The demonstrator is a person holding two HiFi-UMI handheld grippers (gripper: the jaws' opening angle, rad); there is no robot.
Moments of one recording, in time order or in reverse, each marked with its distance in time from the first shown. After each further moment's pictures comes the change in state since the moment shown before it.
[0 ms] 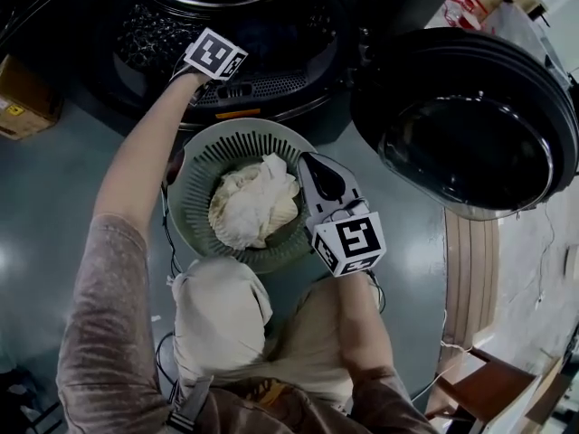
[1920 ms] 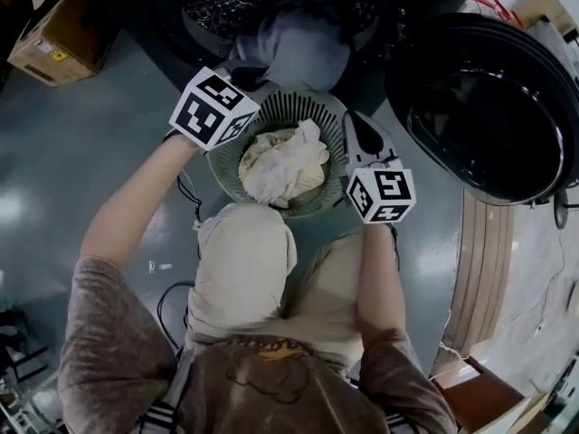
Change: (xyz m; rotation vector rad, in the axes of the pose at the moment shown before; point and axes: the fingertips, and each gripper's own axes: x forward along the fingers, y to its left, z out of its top) left arm -0.216 -0.154 -0.023 -0.039 -0.179 -0.056; right arm -0.015 -0.014 0.004 0.014 -0.044 -0.016
